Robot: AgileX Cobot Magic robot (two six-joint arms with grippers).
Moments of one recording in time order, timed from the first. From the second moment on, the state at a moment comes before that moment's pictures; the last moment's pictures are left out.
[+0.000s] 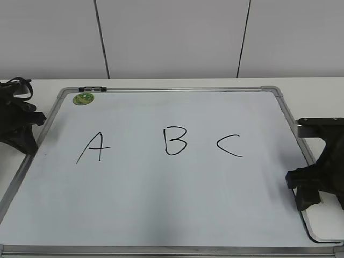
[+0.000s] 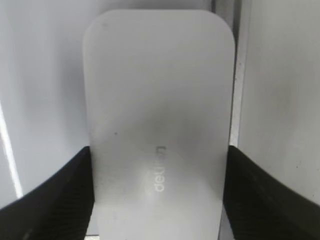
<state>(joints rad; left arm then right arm) 0.05 2.15 -1.47 -0.25 0.96 0.22 0.20 1.65 -0.80 -0.08 0.72 0.26</state>
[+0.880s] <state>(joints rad) 0.05 2.15 -1.47 -0.25 0.96 0.22 0.20 1.49 -0.81 -0.05 0.73 0.20</state>
